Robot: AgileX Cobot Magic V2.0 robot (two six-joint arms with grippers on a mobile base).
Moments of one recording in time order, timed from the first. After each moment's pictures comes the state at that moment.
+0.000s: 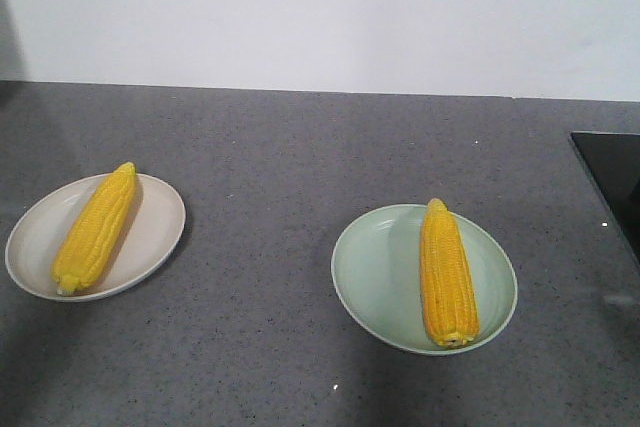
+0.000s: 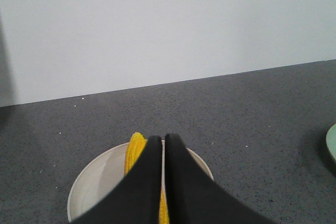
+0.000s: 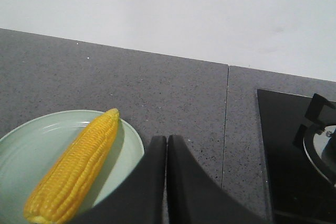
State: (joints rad) left arm -0.24 0.48 -0.44 0.17 0.20 -0.15; right arm 0.08 0.38 -0.43 0.14 0.38 -0.21
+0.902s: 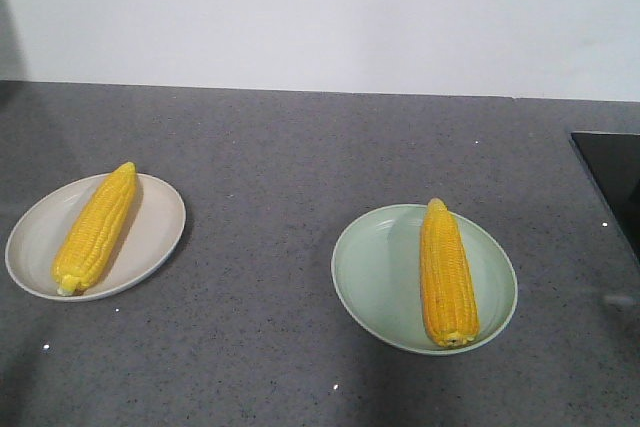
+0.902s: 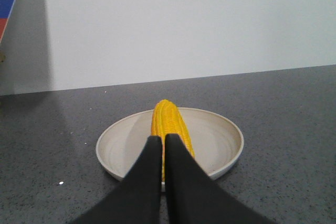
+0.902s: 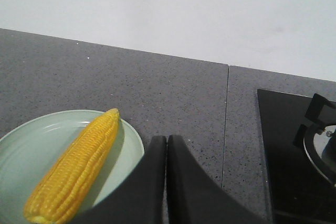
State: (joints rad) left arm -0.11 -0.01 0.02 0.15 0.08 -0.12; right arm 0.08 0.38 -0.43 0.14 0.38 -0.21
